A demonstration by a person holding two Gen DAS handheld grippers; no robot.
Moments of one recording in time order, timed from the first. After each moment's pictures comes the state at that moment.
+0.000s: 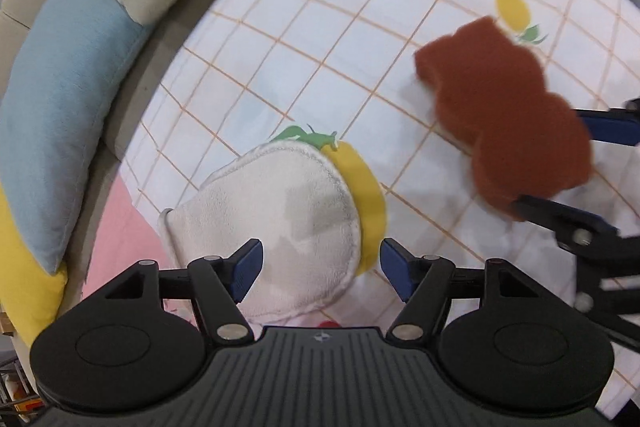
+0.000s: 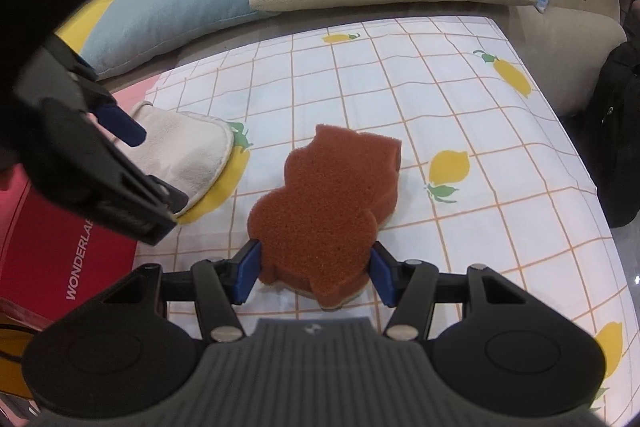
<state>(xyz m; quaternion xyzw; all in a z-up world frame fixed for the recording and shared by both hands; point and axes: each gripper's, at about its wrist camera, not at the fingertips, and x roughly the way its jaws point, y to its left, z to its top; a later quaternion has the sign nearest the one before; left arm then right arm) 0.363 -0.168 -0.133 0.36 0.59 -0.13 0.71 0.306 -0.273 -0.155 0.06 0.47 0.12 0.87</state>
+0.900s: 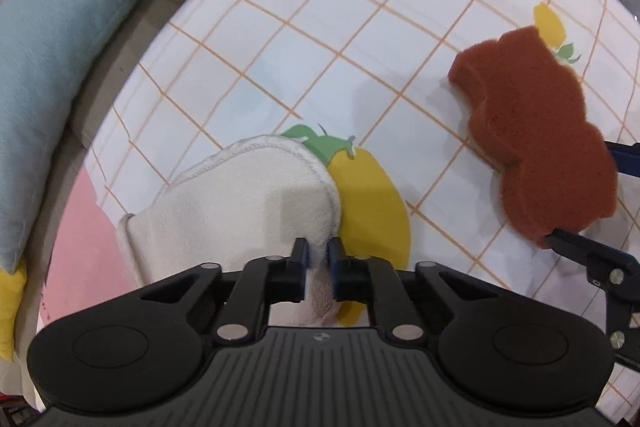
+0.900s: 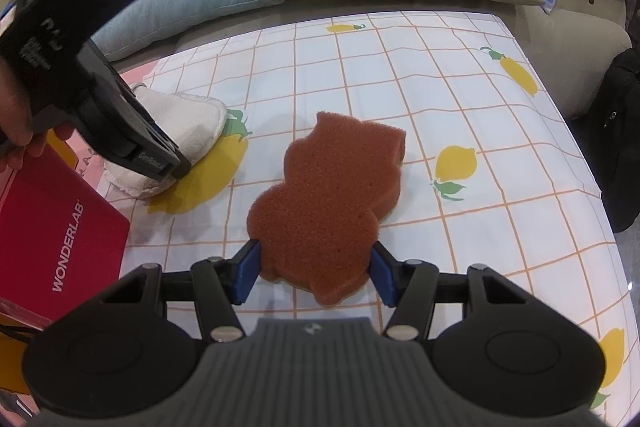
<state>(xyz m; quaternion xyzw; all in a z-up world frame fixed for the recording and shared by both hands) 0.387 -0.143 -0.144 0.30 0.60 -0.16 0.72 0.309 -0.268 -0.164 0.04 0.48 0.13 0.87</state>
